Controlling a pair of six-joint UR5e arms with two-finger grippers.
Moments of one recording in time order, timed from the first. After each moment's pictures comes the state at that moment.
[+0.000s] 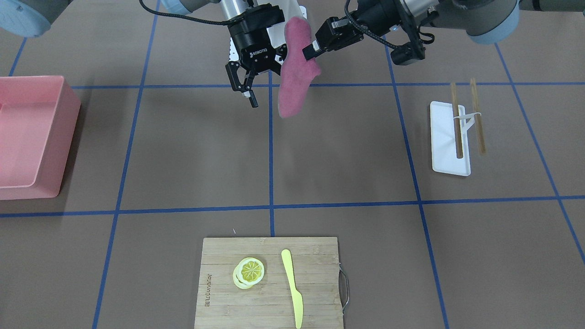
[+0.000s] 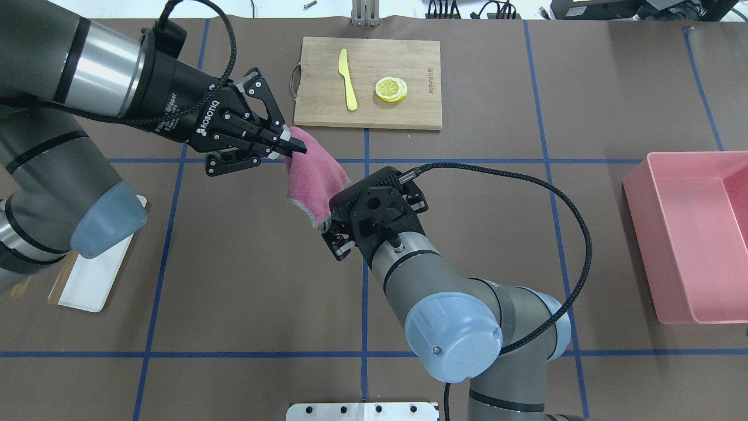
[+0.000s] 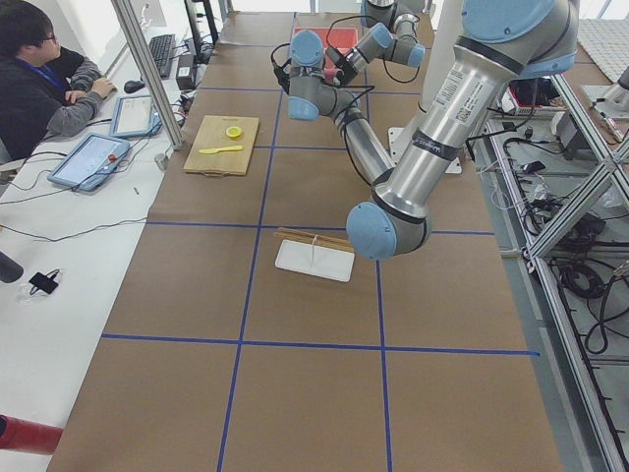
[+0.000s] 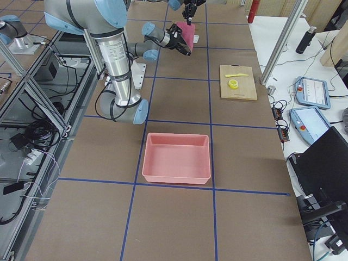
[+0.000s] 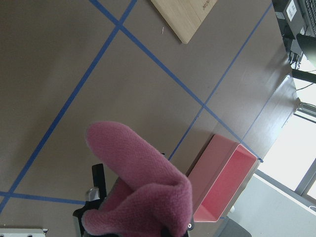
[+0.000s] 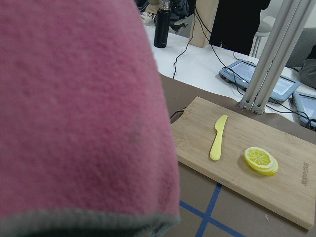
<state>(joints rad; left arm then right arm) -0.85 -2.11 -1.91 -2.35 -2.40 -2.20 0.22 -0.99 1.92 -1.20 0.96 0.72</state>
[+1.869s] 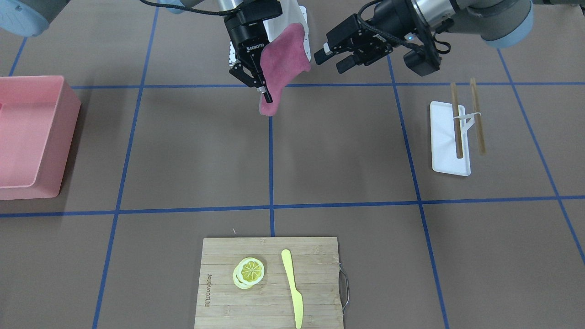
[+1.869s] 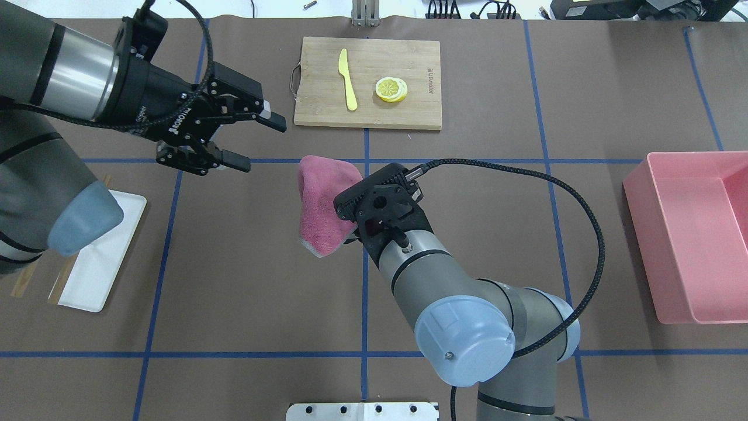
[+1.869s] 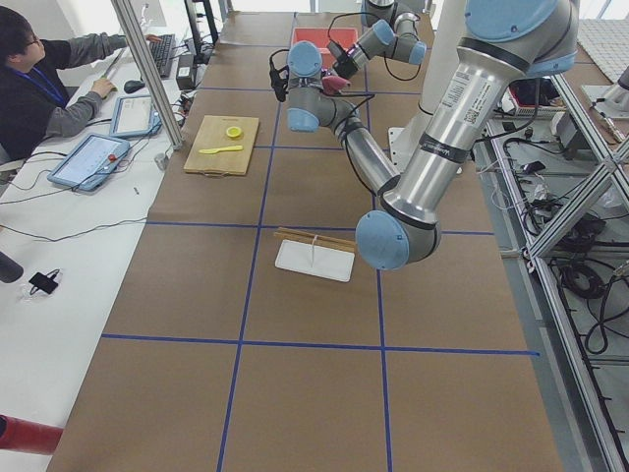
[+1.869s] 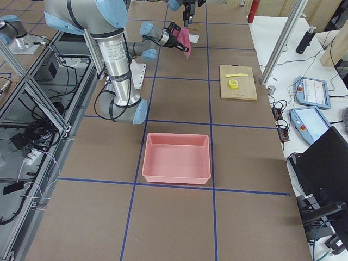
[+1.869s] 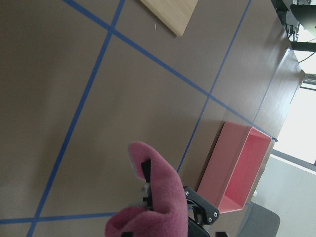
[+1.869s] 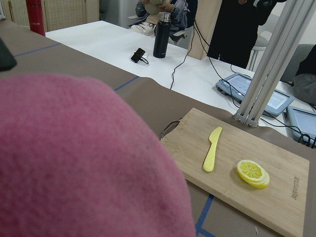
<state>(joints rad) -0.90 -2.02 -1.91 -2.36 -2.40 -1.84 0.23 -1.01 1.95 -1.19 0.93 0.67</state>
